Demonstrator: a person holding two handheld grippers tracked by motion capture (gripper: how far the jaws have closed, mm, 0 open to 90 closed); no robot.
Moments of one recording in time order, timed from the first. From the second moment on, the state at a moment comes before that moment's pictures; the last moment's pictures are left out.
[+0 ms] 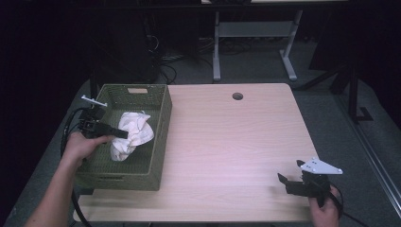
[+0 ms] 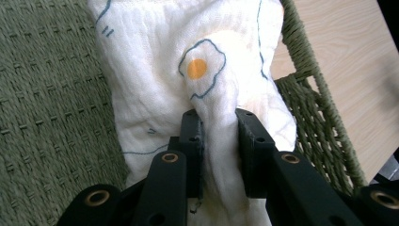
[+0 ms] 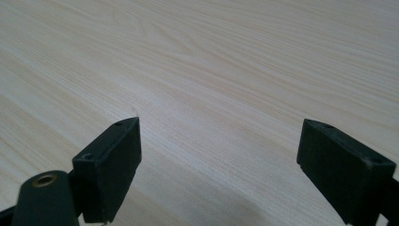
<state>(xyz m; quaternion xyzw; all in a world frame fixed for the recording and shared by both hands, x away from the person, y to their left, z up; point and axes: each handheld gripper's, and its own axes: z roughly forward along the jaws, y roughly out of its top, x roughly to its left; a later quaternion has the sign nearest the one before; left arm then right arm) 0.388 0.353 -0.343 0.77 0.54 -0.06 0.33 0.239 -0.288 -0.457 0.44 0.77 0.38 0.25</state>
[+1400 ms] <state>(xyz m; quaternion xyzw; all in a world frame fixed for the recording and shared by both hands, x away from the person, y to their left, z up) 0.377 0.350 -0.277 0.74 0.50 -0.07 0.44 0.238 -0.287 -0.455 0.44 0.77 0.38 0.25</state>
